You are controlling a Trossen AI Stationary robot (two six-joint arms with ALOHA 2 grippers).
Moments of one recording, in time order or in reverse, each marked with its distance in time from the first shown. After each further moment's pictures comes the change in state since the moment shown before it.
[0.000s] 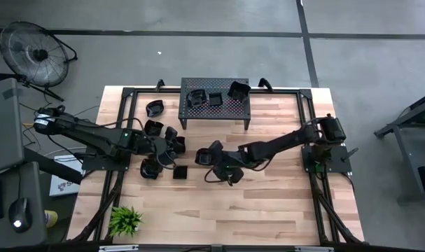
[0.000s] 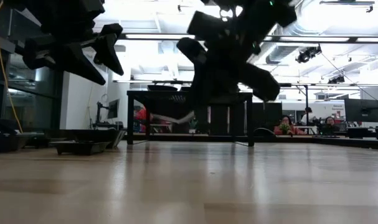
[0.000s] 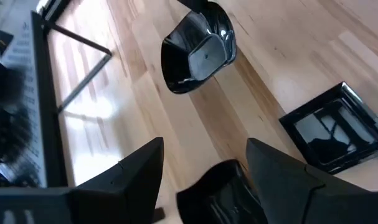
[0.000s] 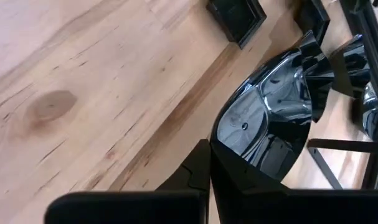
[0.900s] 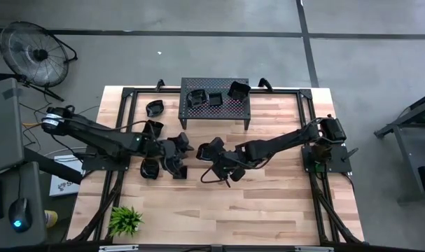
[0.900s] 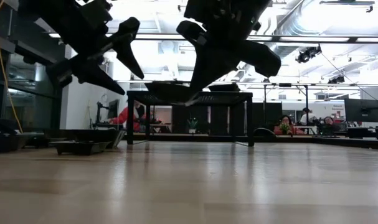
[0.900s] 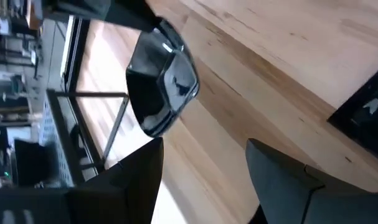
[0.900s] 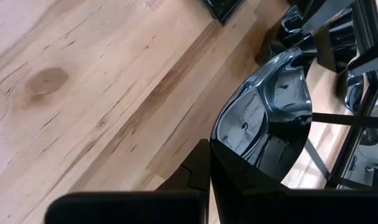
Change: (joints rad) left arm 0.000 0.169 0.000 0.225 -0.031 0.405; right arm 0.023 -0.001 0.169 -0.287 0.104 0.046
